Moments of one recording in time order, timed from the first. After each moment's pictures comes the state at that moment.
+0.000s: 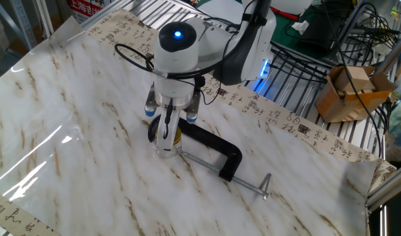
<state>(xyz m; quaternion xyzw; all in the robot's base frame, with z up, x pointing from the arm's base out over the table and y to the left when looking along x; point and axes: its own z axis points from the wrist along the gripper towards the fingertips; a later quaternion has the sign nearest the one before) 0.492 -0.027 0.150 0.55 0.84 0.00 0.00</state>
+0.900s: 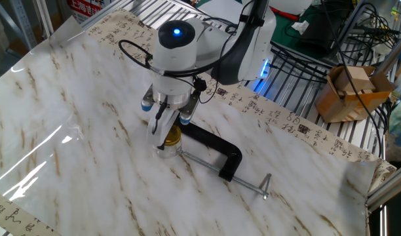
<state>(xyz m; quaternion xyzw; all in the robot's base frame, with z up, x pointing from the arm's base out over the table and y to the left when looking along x) 0.493 -0.035 0.146 0.63 0.78 0.01 0.02</state>
